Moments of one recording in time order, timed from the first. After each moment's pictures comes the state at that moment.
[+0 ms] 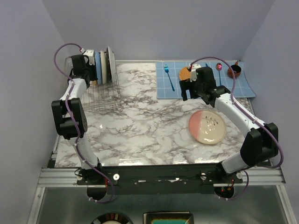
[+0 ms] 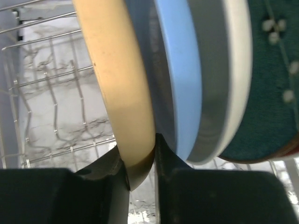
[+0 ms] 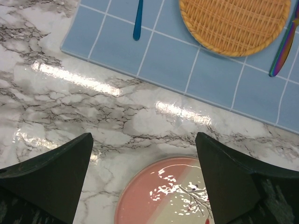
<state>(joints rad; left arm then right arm) 0.16 1.92 1.51 -0.12 0.18 0.12 0.36 1.50 1.23 -0.42 0.06 -0.04</state>
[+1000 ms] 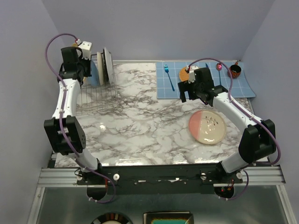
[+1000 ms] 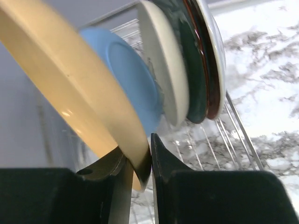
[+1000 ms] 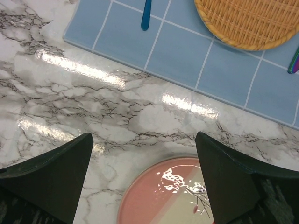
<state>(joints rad) 0.16 1.69 1.55 -0.39 0.22 0.24 0.36 1.54 1.23 -0.43 0.02 -0.04</state>
